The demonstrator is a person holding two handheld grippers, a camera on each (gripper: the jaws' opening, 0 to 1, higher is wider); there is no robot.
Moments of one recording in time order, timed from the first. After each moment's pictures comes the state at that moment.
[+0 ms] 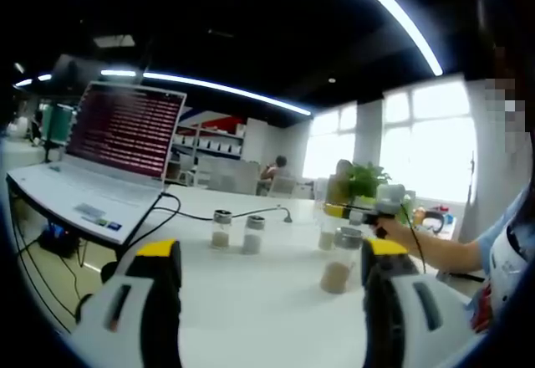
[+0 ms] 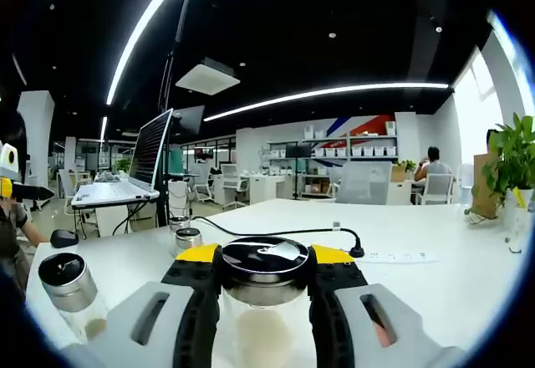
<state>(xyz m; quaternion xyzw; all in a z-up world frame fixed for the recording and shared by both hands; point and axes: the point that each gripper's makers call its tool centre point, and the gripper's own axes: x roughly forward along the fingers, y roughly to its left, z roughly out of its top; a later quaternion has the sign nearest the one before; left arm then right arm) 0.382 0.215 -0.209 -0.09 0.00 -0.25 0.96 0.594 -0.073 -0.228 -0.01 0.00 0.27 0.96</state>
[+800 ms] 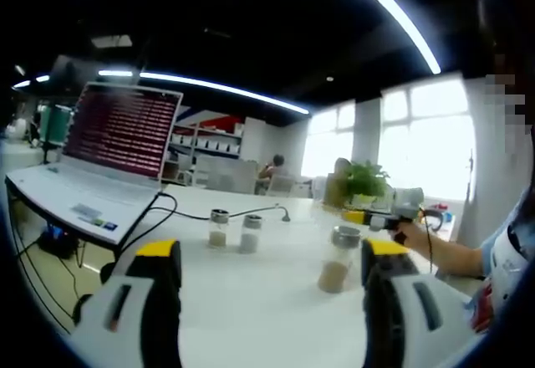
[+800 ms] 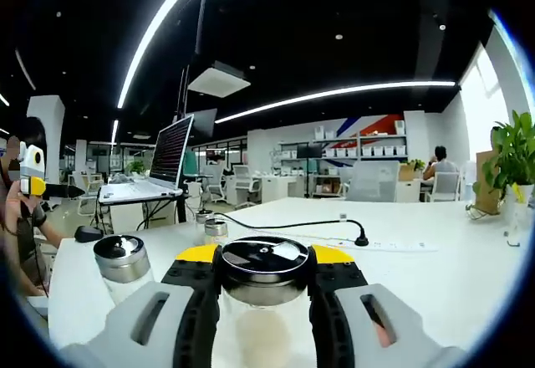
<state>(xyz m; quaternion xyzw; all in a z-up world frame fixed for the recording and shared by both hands) 0.380 0.209 -0.209 -0.09 0.00 -0.26 0.96 0.534 -0.082 -0.232 0.00 0.00 0.30 0.95</state>
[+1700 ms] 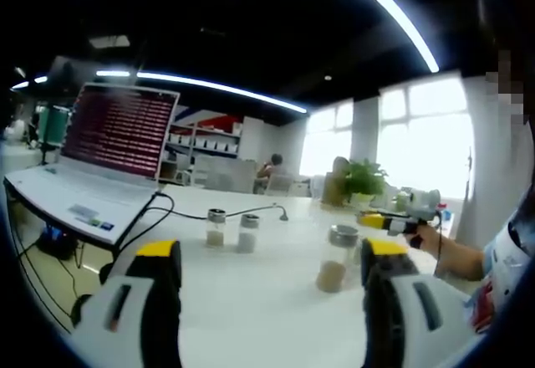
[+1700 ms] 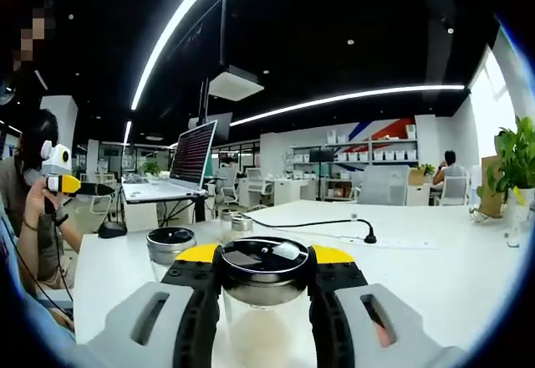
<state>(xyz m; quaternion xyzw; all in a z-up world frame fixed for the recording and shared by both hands) 0.379 0.203 -0.210 -0.08 0.00 -0.26 0.96 0.481 -0.082 -0.231 -0.01 -0.01 0.33 0.94</state>
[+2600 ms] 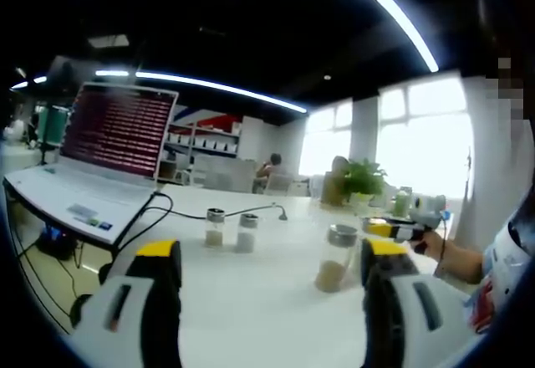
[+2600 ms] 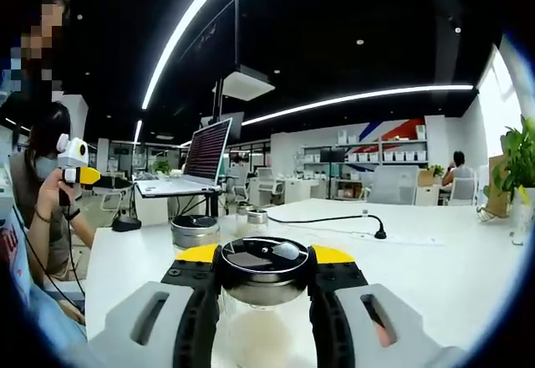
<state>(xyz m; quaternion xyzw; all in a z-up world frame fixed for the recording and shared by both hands) 0.377 0.203 -0.210 -0.08 0.00 -0.27 0.96 0.457 -0.078 -0.244 -0.01 -0.02 0.36 0.93</state>
